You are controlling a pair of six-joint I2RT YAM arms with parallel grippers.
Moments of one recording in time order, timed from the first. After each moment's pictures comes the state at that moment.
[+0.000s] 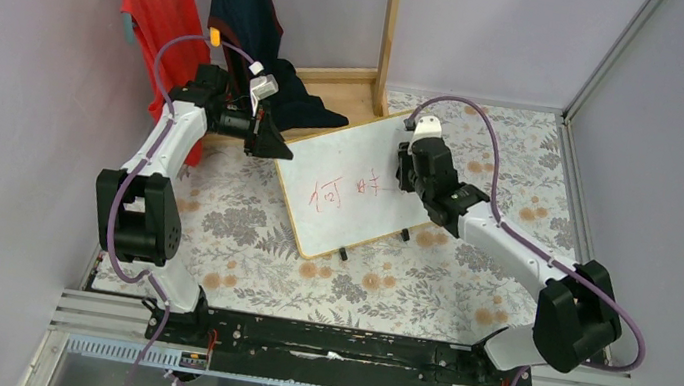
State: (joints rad) left arm 0.05 1.68 1.42 -0.89 1.28 0.67; right arm 0.61 1.47 1.05 -0.11 0.29 0.15
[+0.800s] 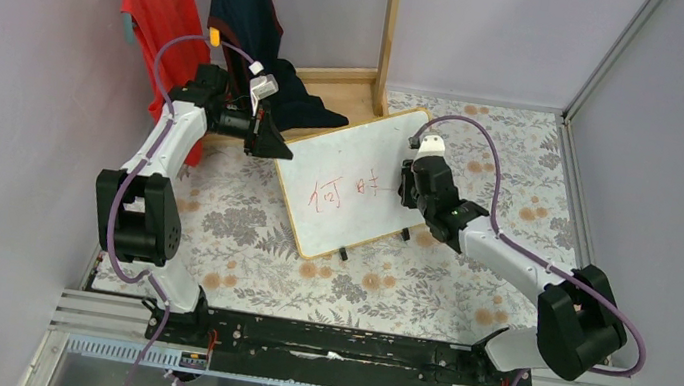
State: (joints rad) left arm 0.05 1.68 1.42 -0.89 1.28 0.66; right arm 0.61 1.43 0.87 -0.03 0.30 0.21
